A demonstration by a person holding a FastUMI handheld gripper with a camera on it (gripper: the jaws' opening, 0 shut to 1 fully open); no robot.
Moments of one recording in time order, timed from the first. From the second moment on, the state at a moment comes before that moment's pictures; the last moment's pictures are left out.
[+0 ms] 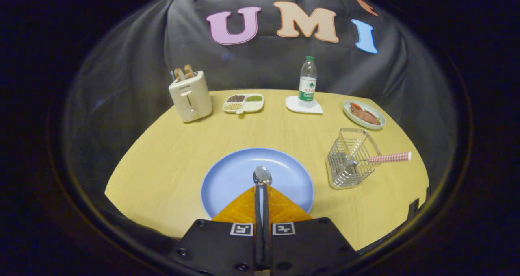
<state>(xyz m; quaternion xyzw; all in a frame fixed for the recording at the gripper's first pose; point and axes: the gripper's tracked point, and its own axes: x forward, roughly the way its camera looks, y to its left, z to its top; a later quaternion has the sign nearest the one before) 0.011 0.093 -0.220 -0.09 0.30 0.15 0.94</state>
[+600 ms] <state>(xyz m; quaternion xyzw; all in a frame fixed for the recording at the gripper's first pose) 0.004 0.062 -0.284 -0.11 0.34 0.14 0.92</state>
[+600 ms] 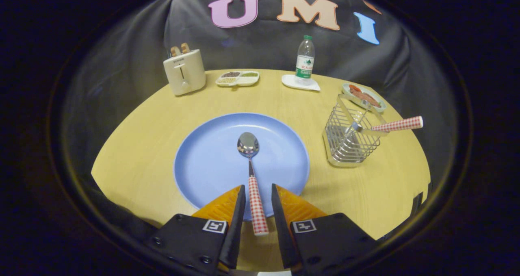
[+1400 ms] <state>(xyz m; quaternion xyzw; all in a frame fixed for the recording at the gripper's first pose) 0.004 0.057 -0.231 -0.14 0.37 0.17 0.90</state>
